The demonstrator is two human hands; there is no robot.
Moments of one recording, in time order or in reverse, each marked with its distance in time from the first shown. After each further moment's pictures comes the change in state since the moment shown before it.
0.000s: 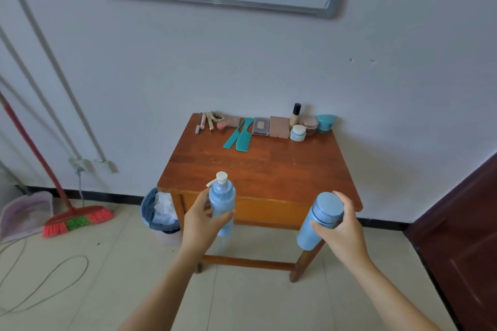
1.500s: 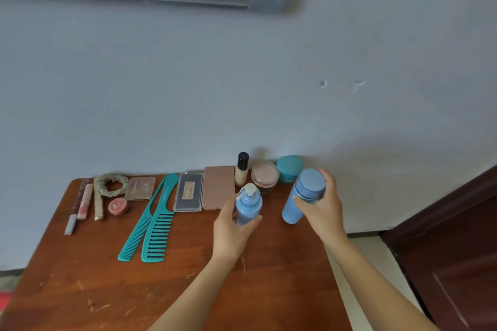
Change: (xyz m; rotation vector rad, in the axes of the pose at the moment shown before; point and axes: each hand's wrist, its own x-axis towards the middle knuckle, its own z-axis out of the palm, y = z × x) left_hand 0.296 0.046 0.276 -0.062 -0.237 -0.057; right_hand 0.380 0.056 -0.023 -0.044 0.209 0.085
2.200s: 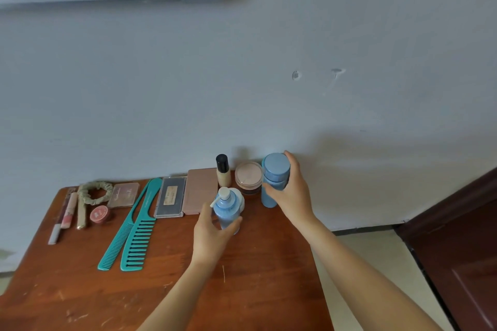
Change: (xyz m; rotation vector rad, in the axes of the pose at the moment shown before) left_hand 0.012 -0.005 0.024 0.150 0.091 0.014; right_hand 0.051 0.024 0.018 0.037 -0.156 -0.116
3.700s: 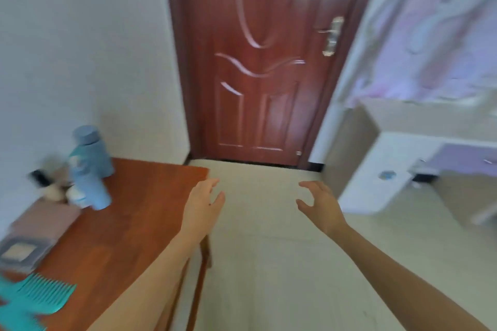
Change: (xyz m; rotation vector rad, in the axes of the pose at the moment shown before) left_hand -0.198 0.002 -0.129 0.165 -1.206 0.832; right_hand -0.533 -0.150 0.058 -0.601 0.933 0.844
